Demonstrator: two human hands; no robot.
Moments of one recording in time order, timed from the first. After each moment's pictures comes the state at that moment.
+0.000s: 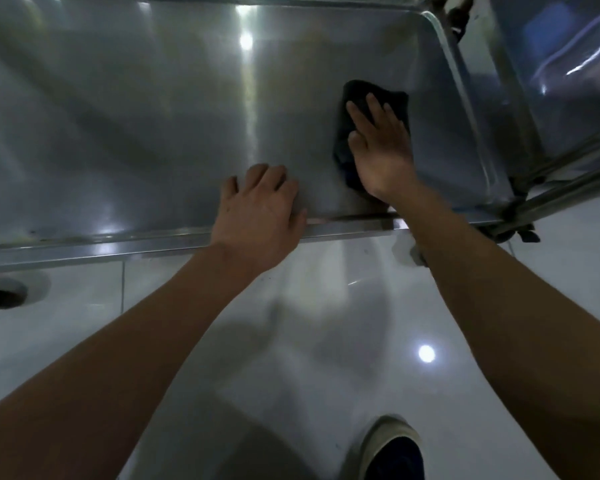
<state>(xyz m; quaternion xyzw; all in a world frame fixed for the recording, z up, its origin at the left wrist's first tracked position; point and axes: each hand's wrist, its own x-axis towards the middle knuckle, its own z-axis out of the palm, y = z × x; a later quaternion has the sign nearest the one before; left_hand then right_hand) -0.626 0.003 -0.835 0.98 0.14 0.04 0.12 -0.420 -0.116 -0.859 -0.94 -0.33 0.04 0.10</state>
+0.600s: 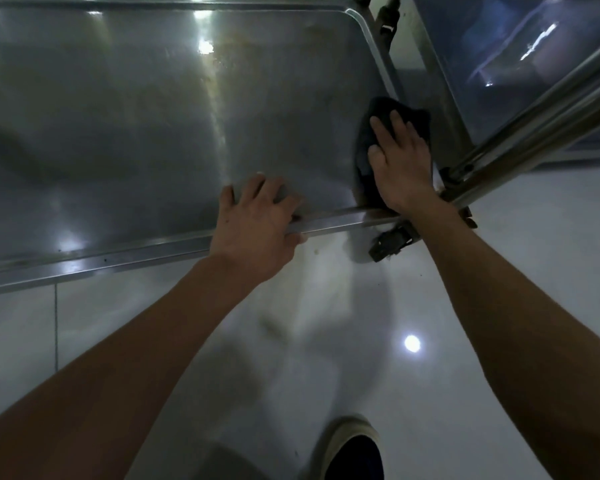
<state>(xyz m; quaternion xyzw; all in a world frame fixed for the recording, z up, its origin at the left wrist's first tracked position) -0.576 -0.066 -0.845 0.99 0.08 0.01 0.11 -0.373 -0.241 -0.856 -0.97 -0.24 0.03 0.09</state>
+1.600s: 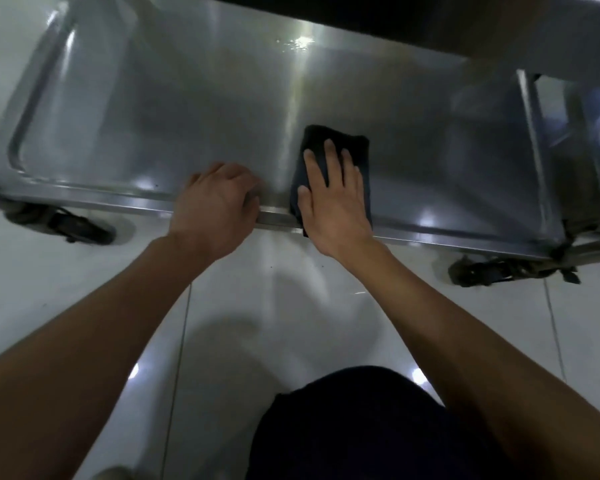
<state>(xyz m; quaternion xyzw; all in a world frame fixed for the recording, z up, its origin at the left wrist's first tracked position) -0.753 0.106 -0.820 0.95 0.24 0.12 0.15 -0.606 -0.027 -0.845 -0.89 -0.45 0.08 0.08</state>
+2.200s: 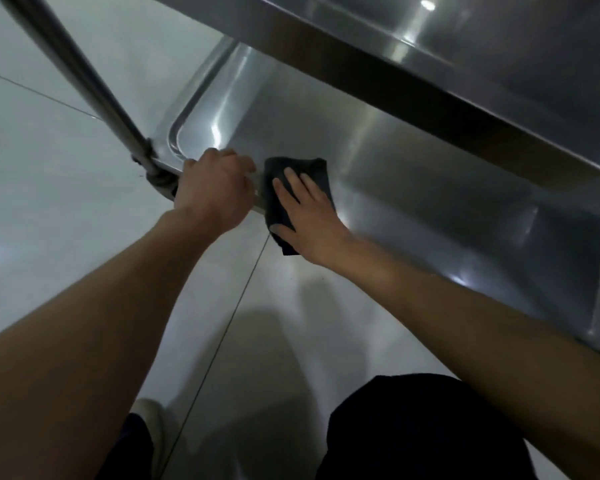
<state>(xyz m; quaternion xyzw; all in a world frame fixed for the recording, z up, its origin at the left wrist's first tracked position) -0.850 0.174 -0.769 0.87 0.46 0.07 0.14 -0.698 0.078 -0.809 -0.72 -0.67 0.19 -0.02</state>
